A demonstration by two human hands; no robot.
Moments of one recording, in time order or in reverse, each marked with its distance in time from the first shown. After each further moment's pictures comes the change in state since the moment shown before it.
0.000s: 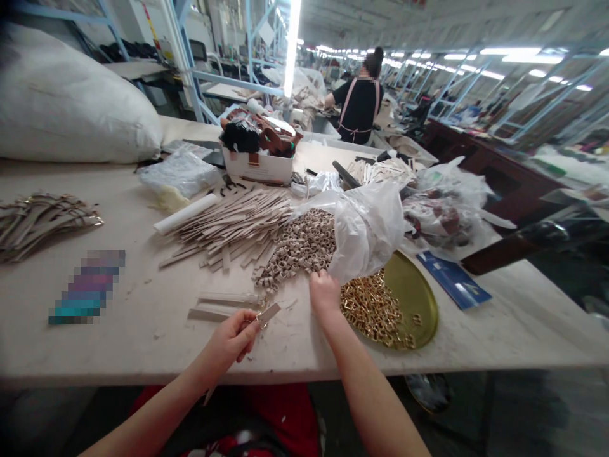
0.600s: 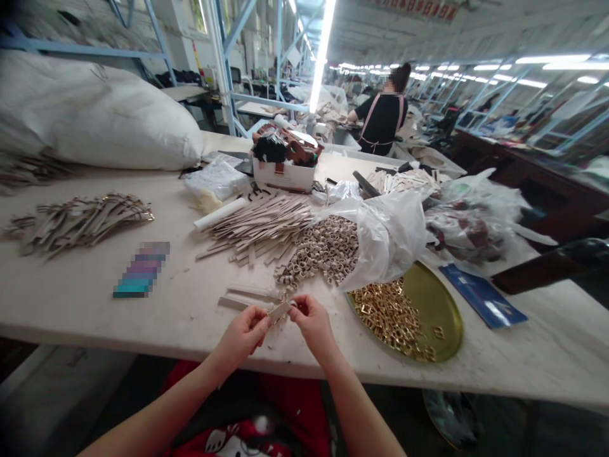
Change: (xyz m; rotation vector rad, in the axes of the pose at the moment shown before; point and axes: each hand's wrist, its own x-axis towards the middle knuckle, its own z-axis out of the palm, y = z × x) left_hand -0.026 -0.001 -0.007 0.077 0.153 0.088; right_hand -0.071 -0.065 -0.008 1.130 -0.222 0.048
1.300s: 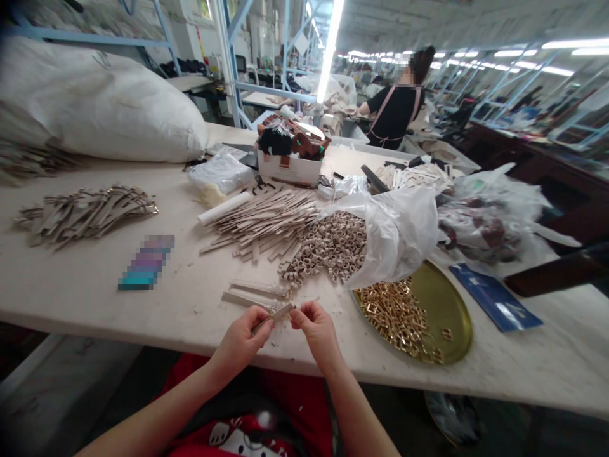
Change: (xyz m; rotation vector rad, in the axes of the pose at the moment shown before) left_hand -0.009 -0.002 -0.001 0.179 0.083 0.095; right_hand -0.017 -0.003 0.005 0.275 0.049 0.182
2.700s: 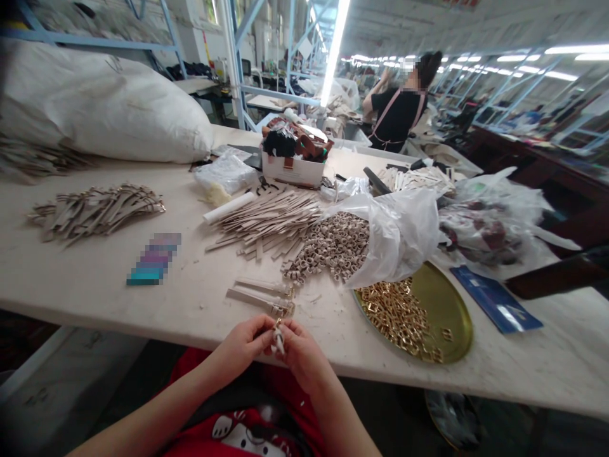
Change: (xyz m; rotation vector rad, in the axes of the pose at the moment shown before) left_hand -0.016 0.017 -0.011 -0.189 -0.271 -0.034; right_hand -0.037 0.011 0.028 0.520 -0.306 0.374
